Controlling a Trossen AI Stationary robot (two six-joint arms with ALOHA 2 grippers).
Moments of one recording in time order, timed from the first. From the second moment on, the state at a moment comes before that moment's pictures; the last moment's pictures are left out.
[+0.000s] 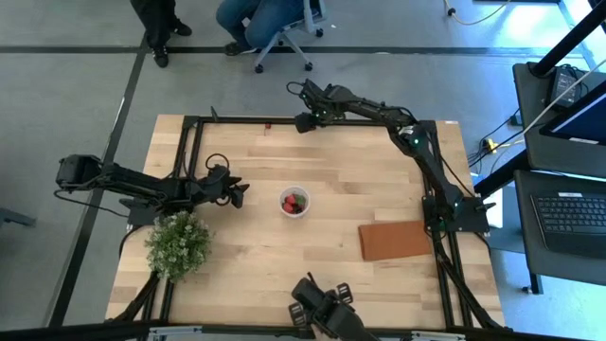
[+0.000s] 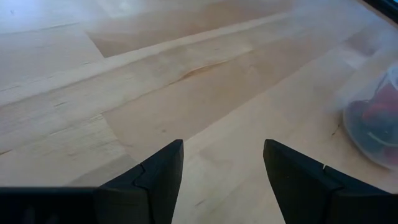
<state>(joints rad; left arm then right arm) 0.09 0.92 0.01 0.29 -0.46 -0.72 -0.63 2.42 2.12 -0.92 0.04 0.57</state>
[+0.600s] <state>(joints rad) 0.09 0.92 0.01 0.29 -0.46 -0.72 -0.63 2.42 2.12 -0.85 0.02 0.55</state>
